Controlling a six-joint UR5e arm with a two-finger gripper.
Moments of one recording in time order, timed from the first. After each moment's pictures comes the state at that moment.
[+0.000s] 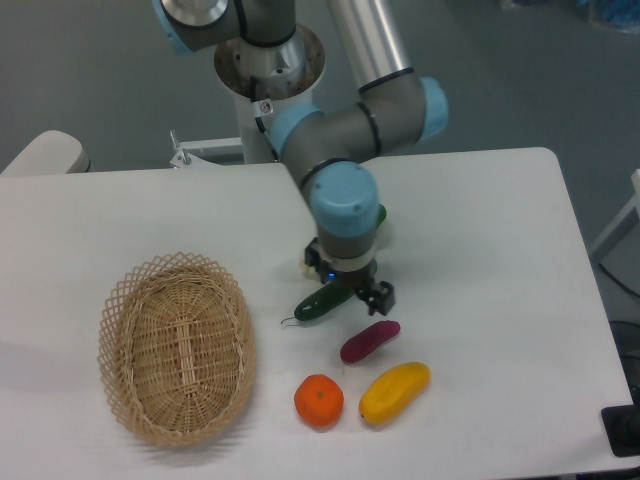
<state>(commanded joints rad) 2.34 -1.96 -1.80 -0.94 1.74 1.12</state>
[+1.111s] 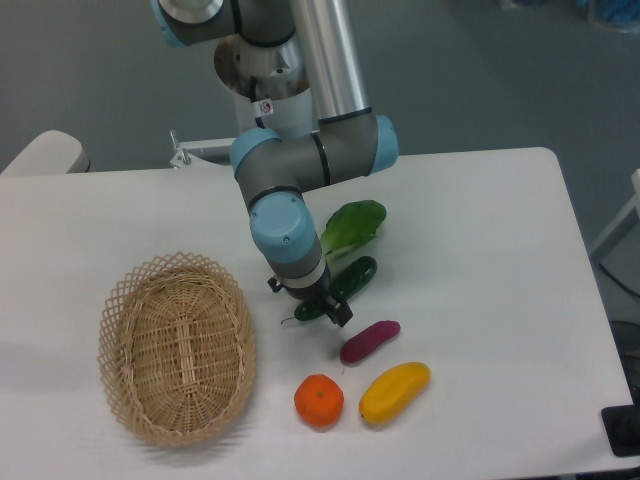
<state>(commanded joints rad) 2.32 -2.02 -1.84 -0.86 1.74 1.10</state>
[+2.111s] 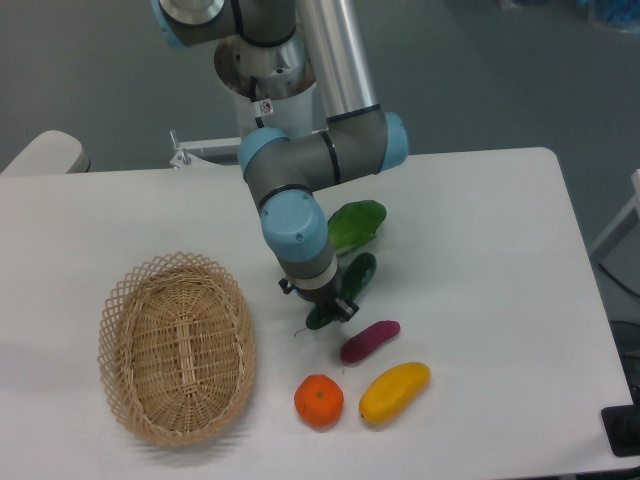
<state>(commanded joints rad) 2.38 -2.00 -1.68 -0.92 1.74 1.21</state>
